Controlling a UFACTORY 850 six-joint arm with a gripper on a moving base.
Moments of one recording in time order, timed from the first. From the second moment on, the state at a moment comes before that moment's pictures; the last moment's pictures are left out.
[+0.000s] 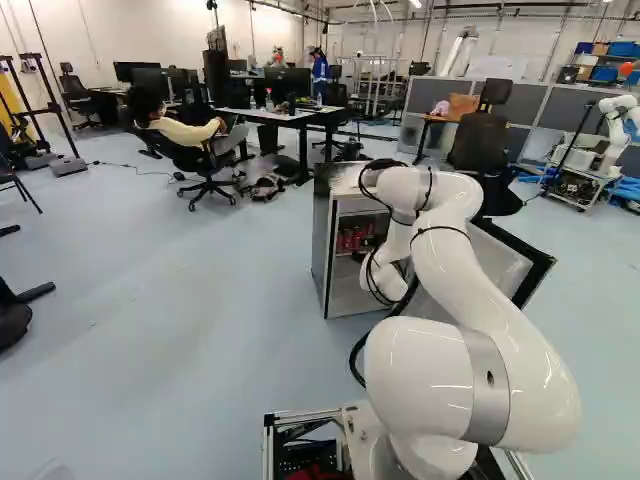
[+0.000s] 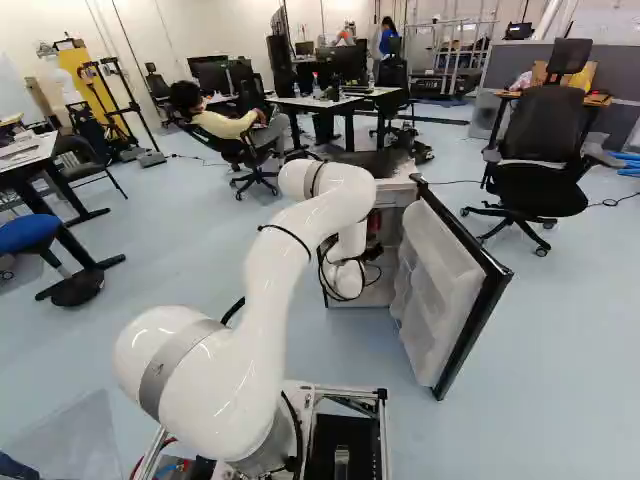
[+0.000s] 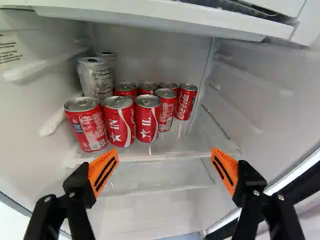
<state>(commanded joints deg) -20.0 -78.6 -75.9 -13.5 77.3 -7.9</state>
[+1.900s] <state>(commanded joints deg) -19.4 -81.3 -80.9 -13.5 77.3 -7.9</state>
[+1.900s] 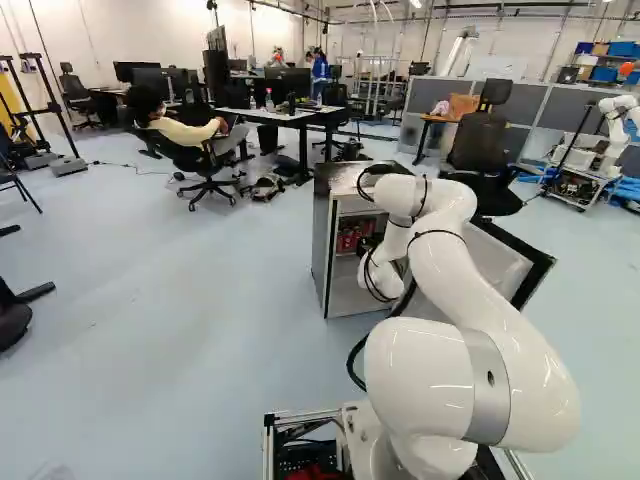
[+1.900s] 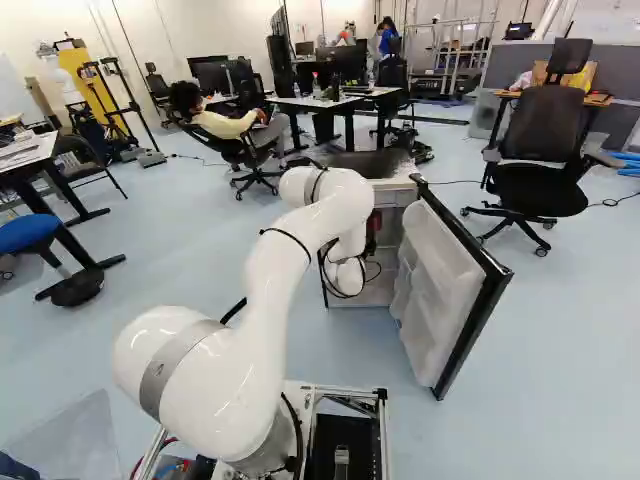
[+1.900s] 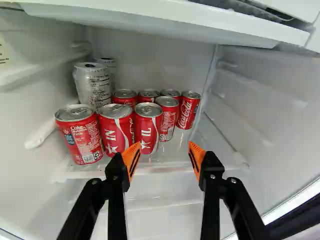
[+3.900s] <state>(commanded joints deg) -16.9 -89.4 -95.8 -13.5 77.3 -7.9</state>
